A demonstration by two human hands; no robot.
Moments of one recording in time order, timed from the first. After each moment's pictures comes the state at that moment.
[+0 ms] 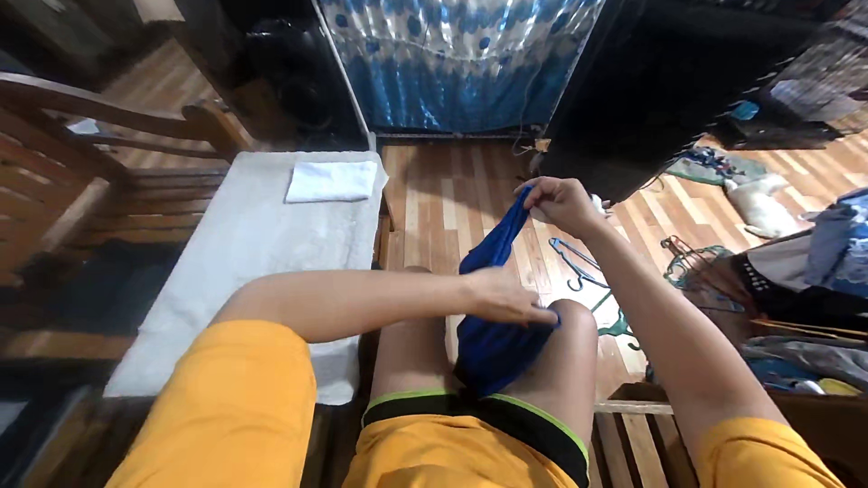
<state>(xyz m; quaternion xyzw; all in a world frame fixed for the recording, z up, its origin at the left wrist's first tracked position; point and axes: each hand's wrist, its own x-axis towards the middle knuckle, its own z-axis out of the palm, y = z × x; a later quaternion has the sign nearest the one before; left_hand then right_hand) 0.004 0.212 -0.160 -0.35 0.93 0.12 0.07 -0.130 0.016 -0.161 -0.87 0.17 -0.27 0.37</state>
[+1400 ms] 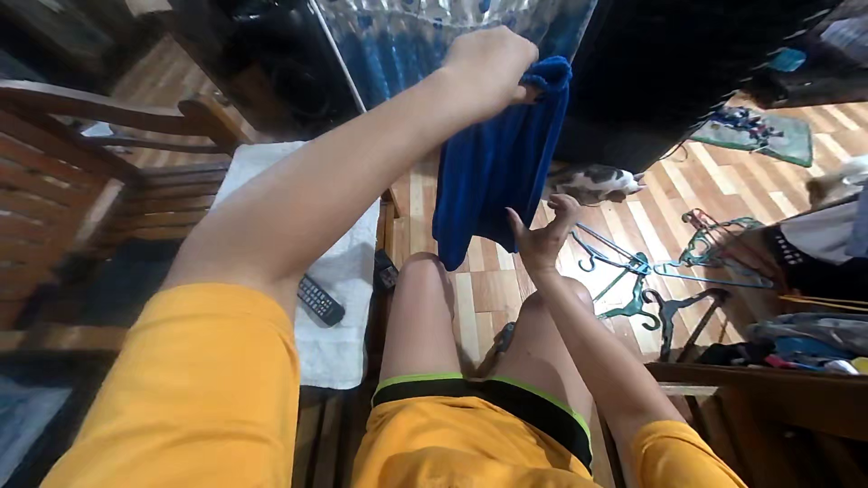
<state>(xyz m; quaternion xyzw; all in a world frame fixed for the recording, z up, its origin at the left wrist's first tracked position) 0.054 0.102 0.012 -0.68 0.73 -0.01 0.02 -0.106 0.082 -0.289 -0.72 0.35 -0.60 0.08</state>
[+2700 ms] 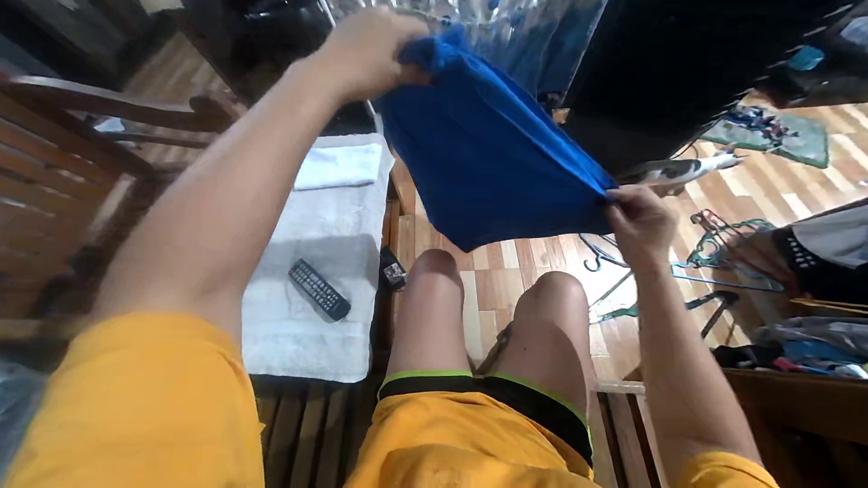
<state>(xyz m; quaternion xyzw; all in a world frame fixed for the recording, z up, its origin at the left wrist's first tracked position) 0.187 0.141 0.012 -0.64 0.76 0.01 -0.10 -0.221 0.045 -0.224 -0.79 0.33 -0.45 0.25</state>
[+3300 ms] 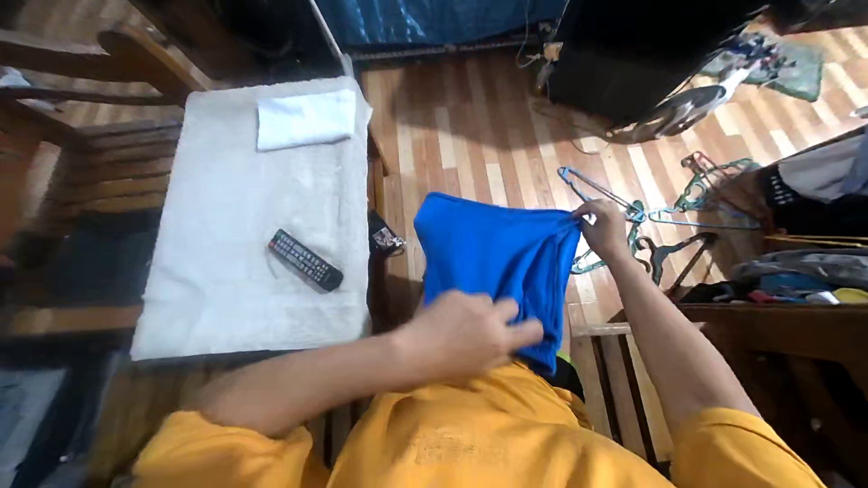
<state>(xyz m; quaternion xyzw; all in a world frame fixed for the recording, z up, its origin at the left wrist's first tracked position) 0.008 0.356 -0.184 -0.45 0.88 0.09 -0.11 -0.254 0.073 -0.327 -0.84 0.45 -0.21 0.23</state>
